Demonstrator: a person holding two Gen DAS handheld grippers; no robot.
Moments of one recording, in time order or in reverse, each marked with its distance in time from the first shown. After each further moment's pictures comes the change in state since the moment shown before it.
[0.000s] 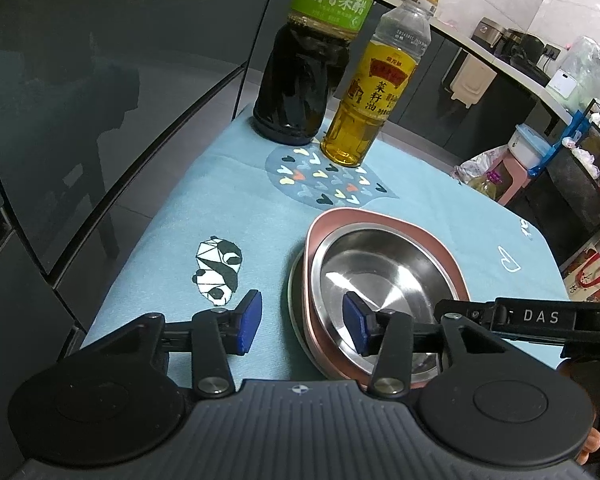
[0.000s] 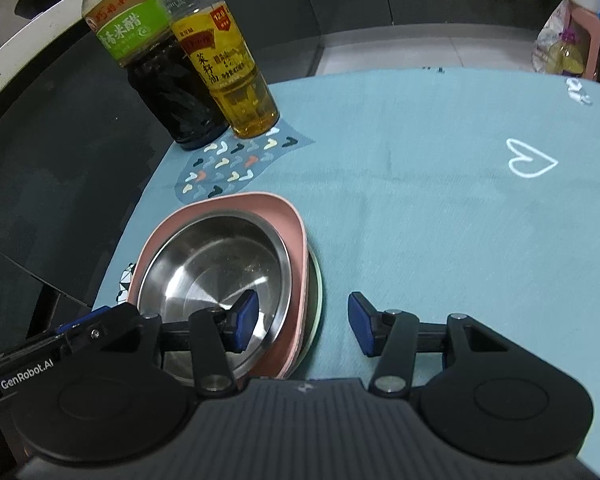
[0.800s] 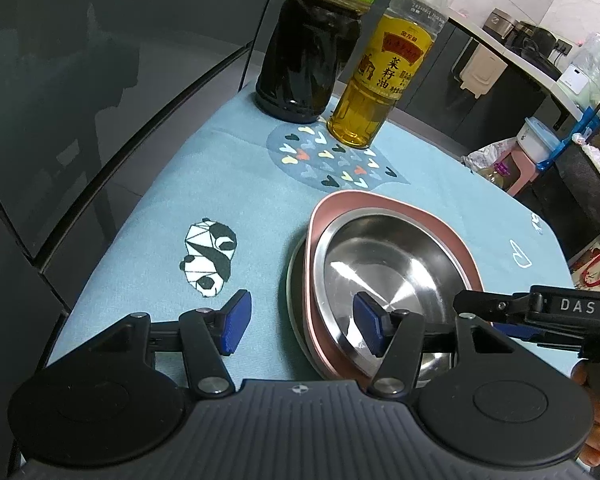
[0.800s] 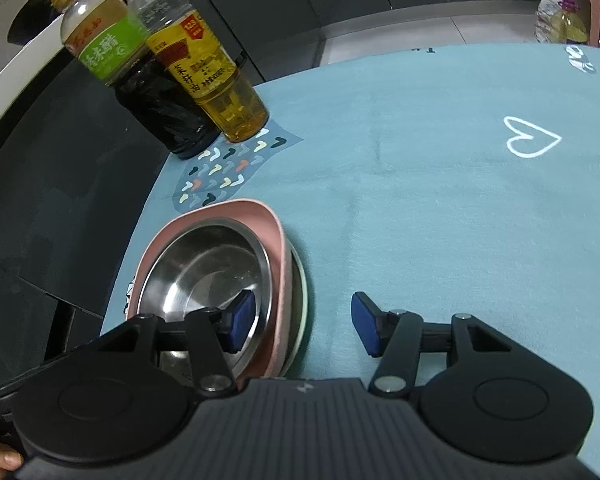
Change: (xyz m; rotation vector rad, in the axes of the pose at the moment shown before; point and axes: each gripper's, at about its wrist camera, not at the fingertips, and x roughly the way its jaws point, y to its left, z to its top) left arm 0.024 -0.001 -0.001 -0.022 0.044 0.011; right arm 0.004 -0.025 0.007 0.082 0.018 0.075
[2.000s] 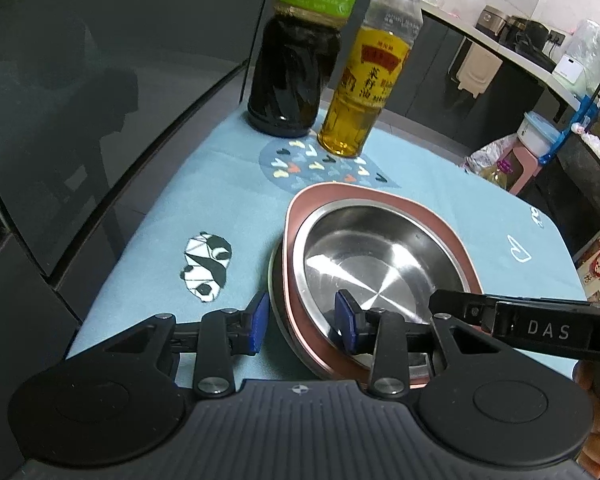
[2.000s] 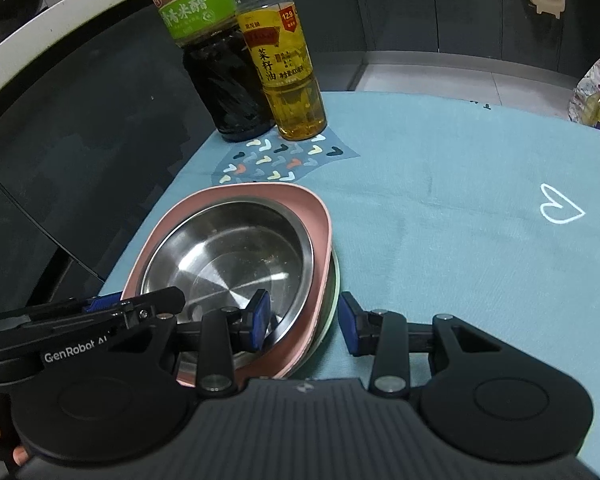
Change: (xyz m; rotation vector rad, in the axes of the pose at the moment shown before) left arm -0.018 -0.015 -0.004 0.052 -0.042 0.037; right arm -0.009 0.044 -0.011 -0.256 -0.045 -0.034
